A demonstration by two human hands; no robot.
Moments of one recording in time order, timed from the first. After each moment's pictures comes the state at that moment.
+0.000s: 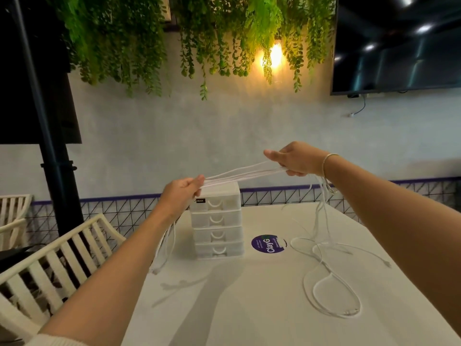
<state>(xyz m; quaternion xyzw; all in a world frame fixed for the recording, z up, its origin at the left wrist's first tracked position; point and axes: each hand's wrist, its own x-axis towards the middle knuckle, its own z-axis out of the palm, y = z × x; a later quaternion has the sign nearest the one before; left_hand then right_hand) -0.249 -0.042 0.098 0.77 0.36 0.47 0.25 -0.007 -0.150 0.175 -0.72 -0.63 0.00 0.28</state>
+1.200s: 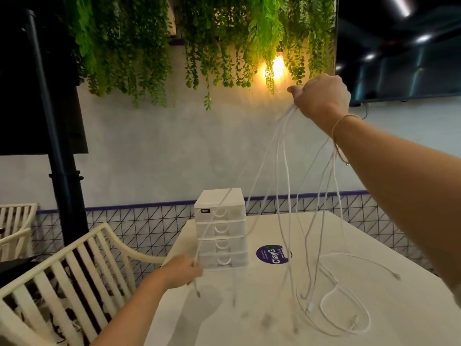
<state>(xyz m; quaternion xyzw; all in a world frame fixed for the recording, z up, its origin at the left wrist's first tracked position) -0.278 -0.026 0.002 0.85 0.46 0.09 0.23 -0.016 -0.162 0.273 -0.74 -0.41 -0.37 0.38</state>
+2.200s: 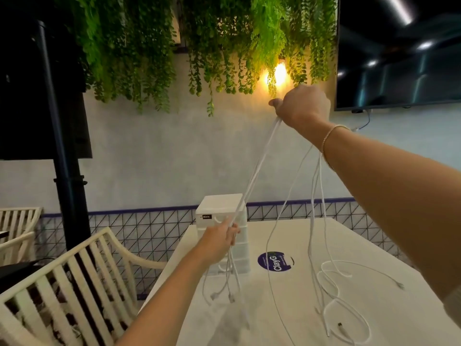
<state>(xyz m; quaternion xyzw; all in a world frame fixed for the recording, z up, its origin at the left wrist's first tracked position) -0.204 -0.062 0.055 0.86 0.38 0.29 0.17 -0.042 -0.154 0.278 -0.74 -0.44 -0.34 0.36</state>
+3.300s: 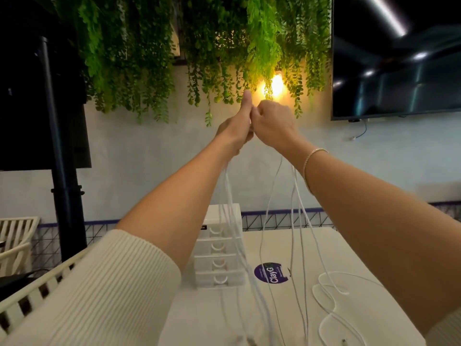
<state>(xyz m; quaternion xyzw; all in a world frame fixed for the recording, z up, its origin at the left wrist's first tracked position) -0.149 -0.111 0.266 0.77 0.30 0.47 0.31 -0.063 -0.142 0.269 -0.61 -0.56 -0.25 0.50</state>
